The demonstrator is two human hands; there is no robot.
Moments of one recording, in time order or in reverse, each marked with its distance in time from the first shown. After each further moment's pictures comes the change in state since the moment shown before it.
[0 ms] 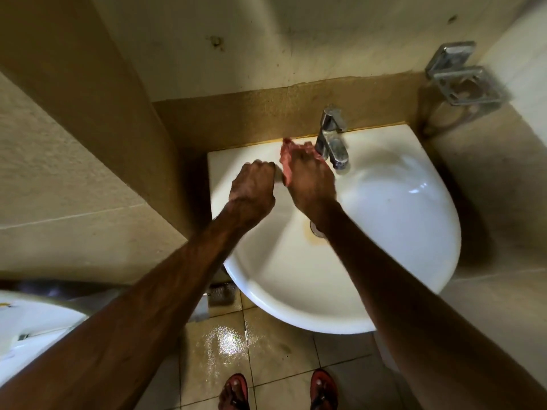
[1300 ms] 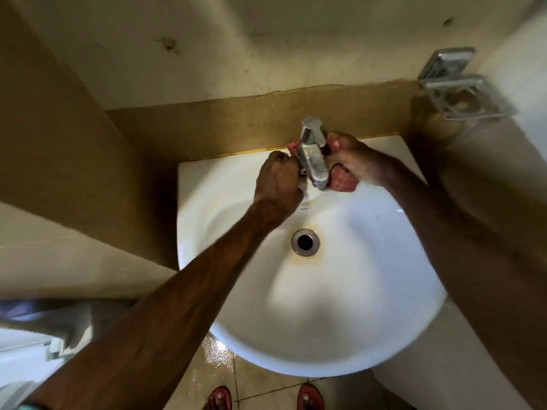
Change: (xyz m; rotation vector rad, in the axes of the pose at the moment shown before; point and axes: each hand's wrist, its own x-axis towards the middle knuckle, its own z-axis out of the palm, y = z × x) left_hand 0.059 0.076 0.028 -0.168 0.127 0.060; right_hand 0.069 0.130 -0.070 0.993 -0.644 0.221
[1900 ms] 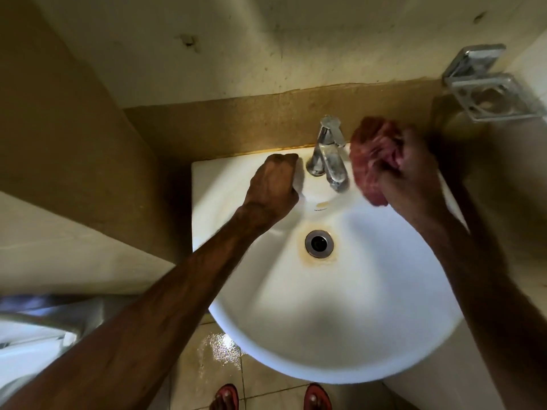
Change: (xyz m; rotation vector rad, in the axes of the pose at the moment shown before) left_hand -0.001 -0.041 -0.006 0.015 -0.009 0.012; right_hand -0.074 0.000 0.027 -0.264 0.709 -0.277
